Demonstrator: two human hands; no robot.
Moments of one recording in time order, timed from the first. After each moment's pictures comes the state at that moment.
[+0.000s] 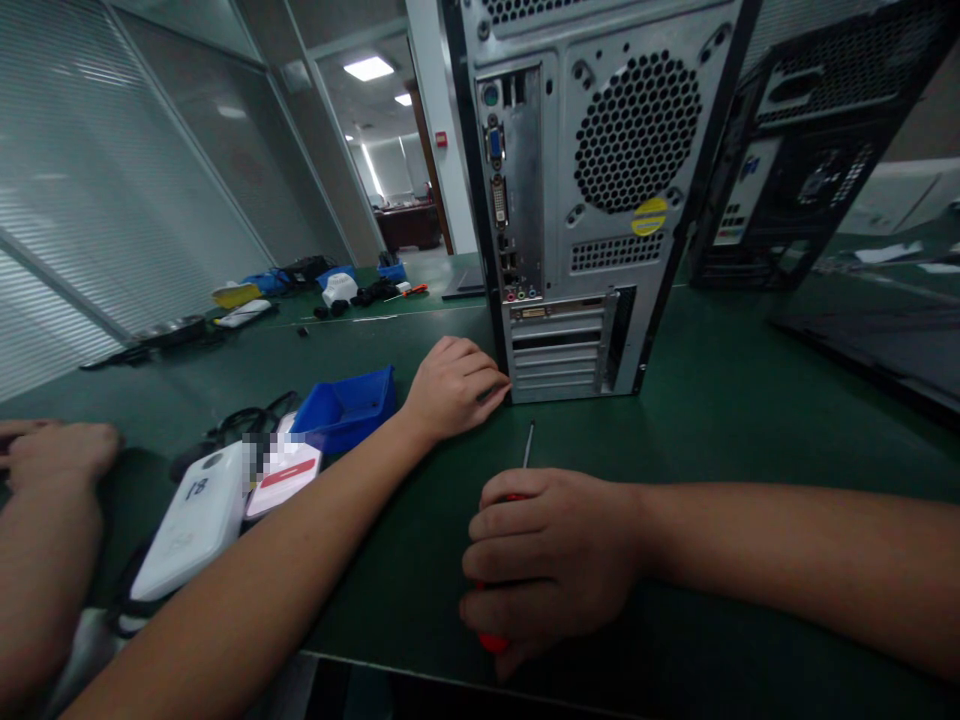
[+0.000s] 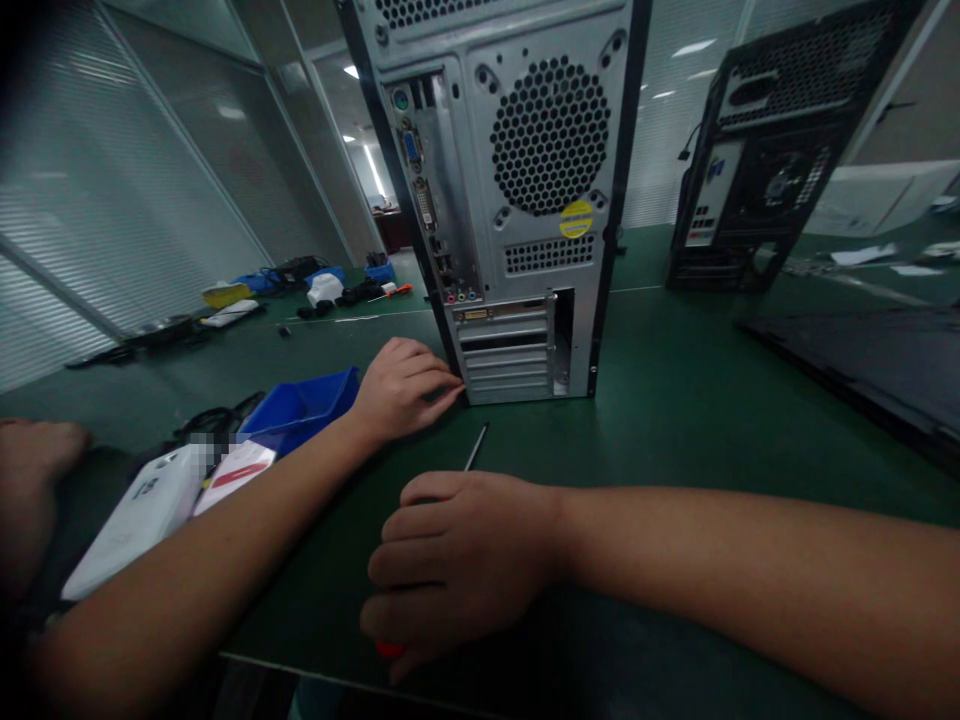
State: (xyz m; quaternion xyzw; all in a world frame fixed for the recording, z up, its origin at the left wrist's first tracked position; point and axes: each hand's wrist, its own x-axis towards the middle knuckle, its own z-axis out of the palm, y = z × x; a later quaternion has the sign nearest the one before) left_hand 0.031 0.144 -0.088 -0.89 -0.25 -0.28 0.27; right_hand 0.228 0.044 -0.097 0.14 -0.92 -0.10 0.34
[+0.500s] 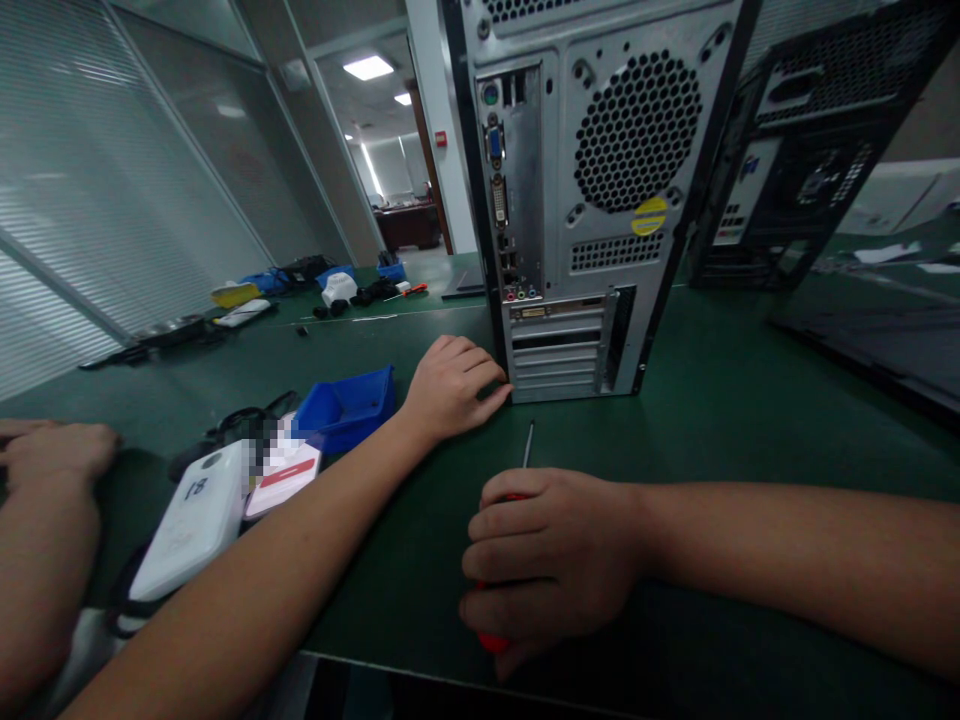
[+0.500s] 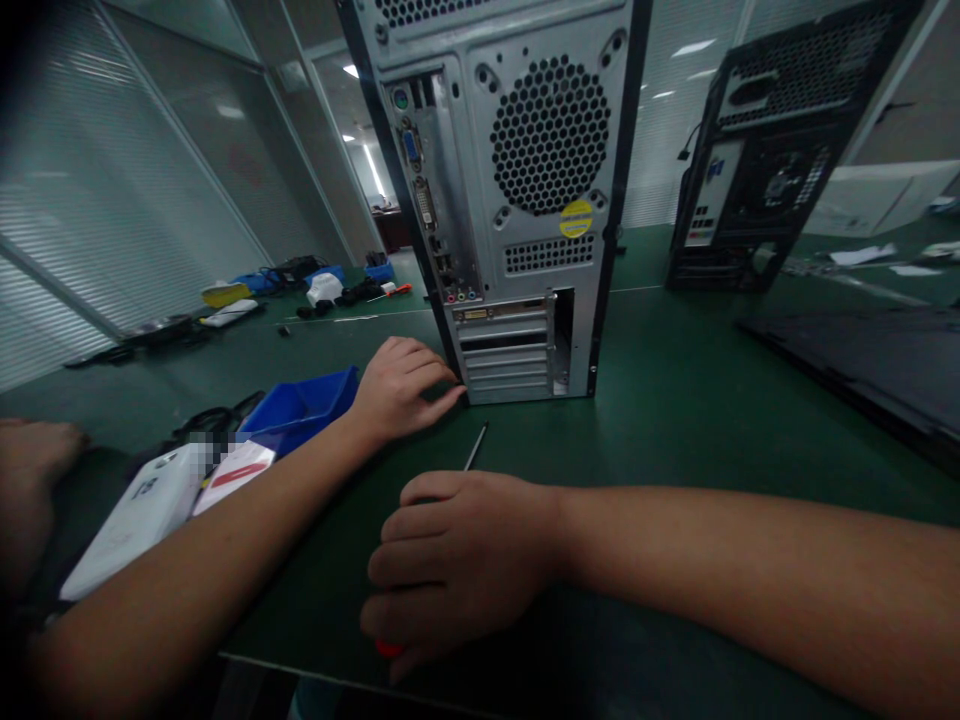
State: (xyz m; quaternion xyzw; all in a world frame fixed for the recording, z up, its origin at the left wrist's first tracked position) left_hand 0.032 0.142 -0.088 -0.88 -0.29 -0.26 0.27; right_hand 0.229 0.045 -0.096 0.14 -0.93 -0.10 0.34
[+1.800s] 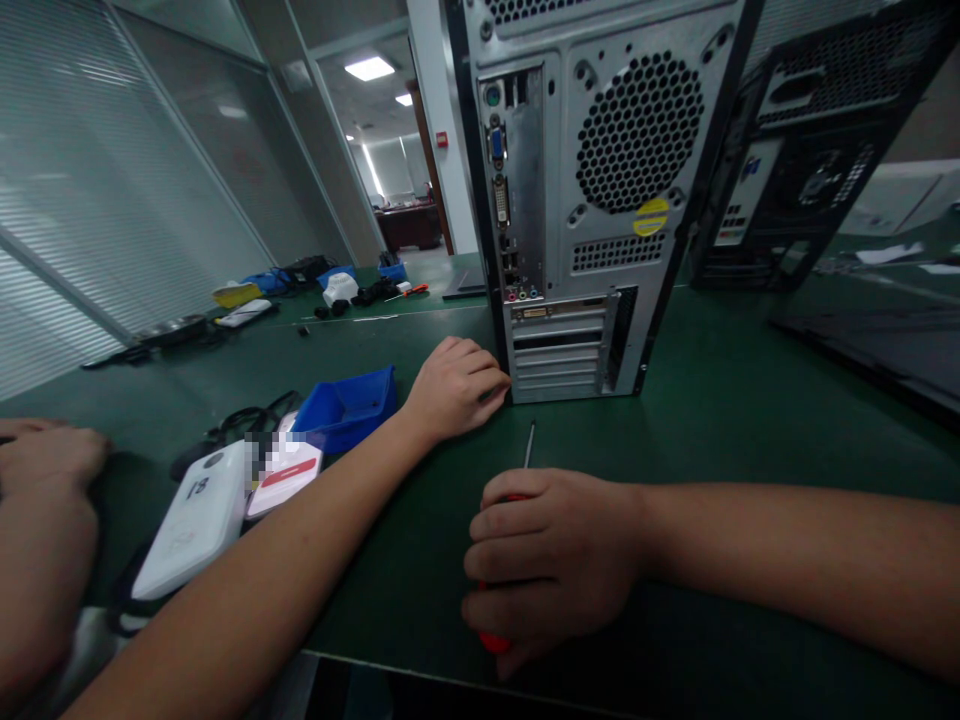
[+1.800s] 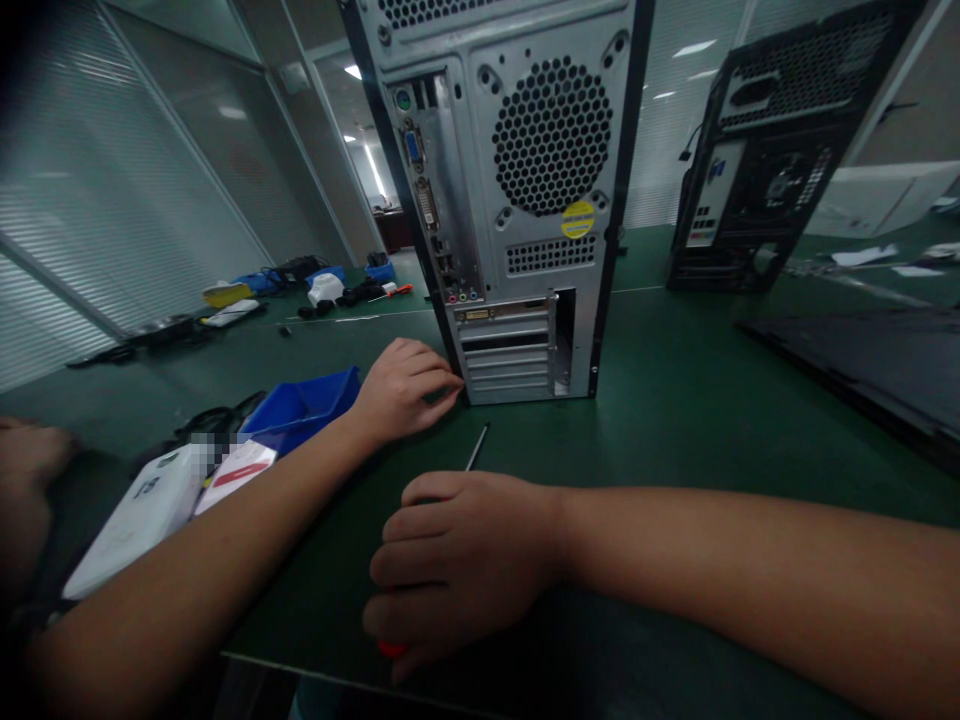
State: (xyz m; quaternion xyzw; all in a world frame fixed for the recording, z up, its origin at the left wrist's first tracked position) left_hand 0.031 0.142 -0.086 -0.90 -0.27 -0.24 0.25; right_hand 0.227 0.045 -0.098 0.14 -0.93 -0.10 0.34
